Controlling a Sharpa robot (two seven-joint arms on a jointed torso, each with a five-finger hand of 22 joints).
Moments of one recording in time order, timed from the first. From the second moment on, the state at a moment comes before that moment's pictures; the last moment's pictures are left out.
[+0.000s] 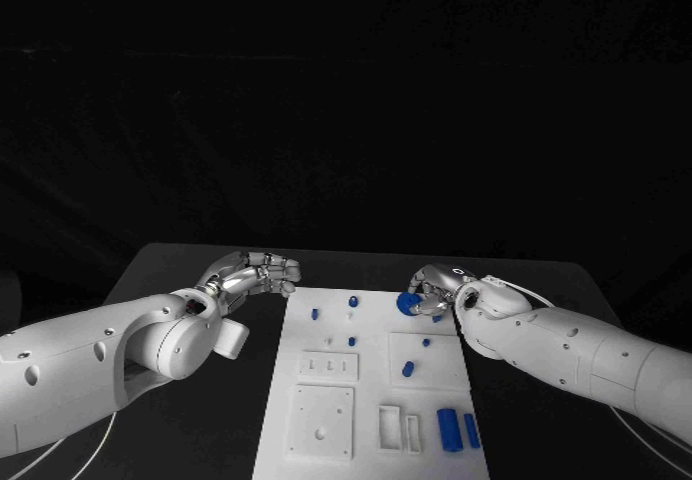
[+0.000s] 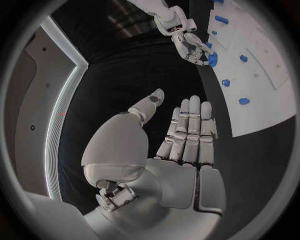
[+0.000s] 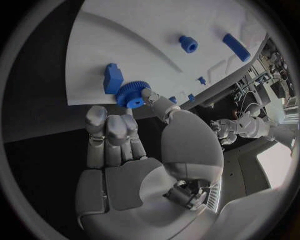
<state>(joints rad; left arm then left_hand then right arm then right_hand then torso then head) 1.33 -0.85 -0.12 1.46 -0.13 -0.27 0.26 1.13 -0.10 0.47 -0.27 0.07 0.74 0.19 0.41 0.39 1.09 0.15 0.18 0.09 0.92 0.10 0.56 0.52 0.04 0.75 0.00 0.44 1.31 1.19 -0.54 -0.02 0.94 -1.50 -0.33 -0.12 1.08 -0.22 0.61 -0.23 0.15 0.84 0.14 0.27 0.42 1.14 0.04 1.26 1.27 1.29 -0.06 1.30 0.94 0.16 1.21 -0.08 1.11 1.31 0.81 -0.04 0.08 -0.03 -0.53</state>
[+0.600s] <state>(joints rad) 1.33 -0.85 -0.12 1.46 -0.13 -0.27 0.26 1.13 -0.10 0.47 -0.27 0.07 0.74 0.19 0.41 0.39 1.09 0.15 0.18 0.09 0.92 0.10 0.56 0.52 0.04 0.75 0.00 0.44 1.31 1.18 -0.54 -0.04 0.94 -1.59 -0.35 -0.12 1.09 -0.23 0.67 -0.23 0.10 0.89 0.12 0.31 0.43 1.16 0.03 1.27 1.28 1.29 -0.08 1.30 0.95 0.16 1.20 -0.09 1.12 1.31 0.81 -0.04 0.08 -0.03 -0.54</state>
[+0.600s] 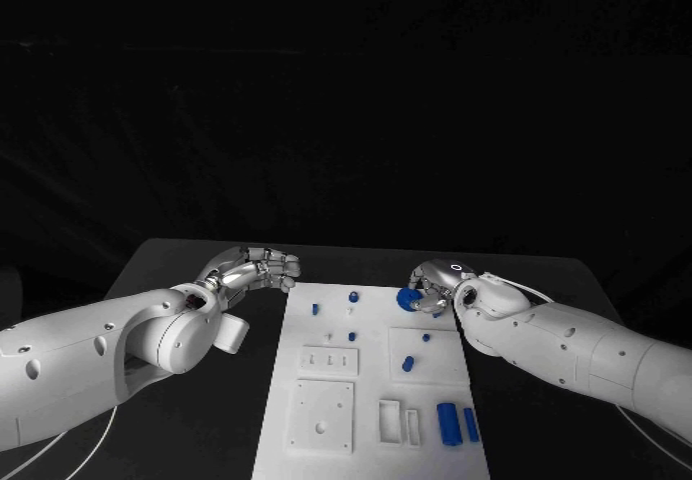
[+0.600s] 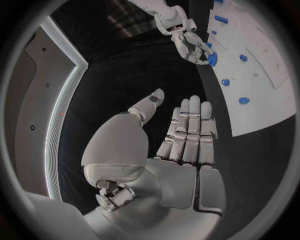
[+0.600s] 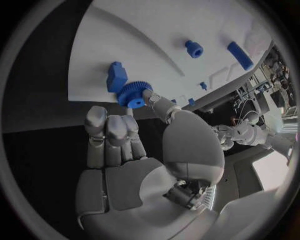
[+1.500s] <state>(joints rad) 1.33 -0.86 -0.12 1.46 -0.13 -0.27 0.26 1.13 -0.10 0.47 -0.27 0.07 0.74 0.19 0.41 0.39 1.09 0.15 0.18 0.09 0.92 0.10 0.56 0.52 0.04 0.75 0.00 0.44 1.31 1.20 -0.57 -0.05 1.08 -1.65 -0.43 -0.18 1.08 -0.23 0.73 -0.17 0.10 0.94 0.08 0.34 0.43 1.20 0.00 1.29 1.29 1.31 -0.10 1.29 0.96 0.16 1.20 -0.09 1.14 1.31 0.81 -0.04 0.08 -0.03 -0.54</state>
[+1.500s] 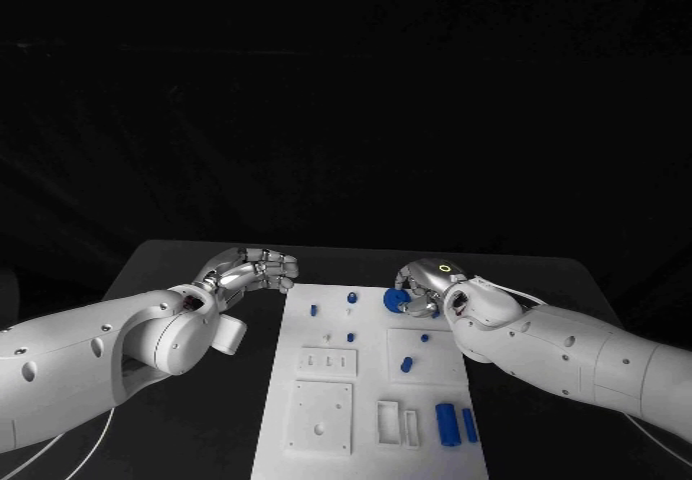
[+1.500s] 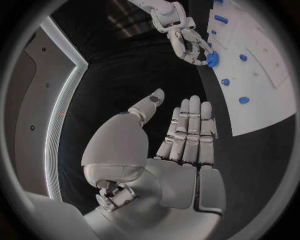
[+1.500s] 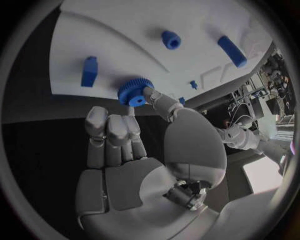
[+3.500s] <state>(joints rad) 1.33 -0.84 -0.12 1.44 -0.13 -0.27 0.26 1.13 -0.10 0.47 -0.27 0.07 0.74 0.19 0.41 0.39 1.09 0.15 0.18 0.09 0.92 0.10 0.56 0.52 0.04 0.75 0.00 0.44 1.31 1.19 -0.36 -0.10 1.04 -1.81 -0.43 -0.32 1.07 -0.28 0.75 -0.13 0.05 0.88 0.14 0.27 0.42 1.10 0.03 1.19 1.22 1.30 -0.08 1.27 0.97 0.15 1.20 -0.09 1.15 1.31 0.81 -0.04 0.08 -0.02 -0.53</state>
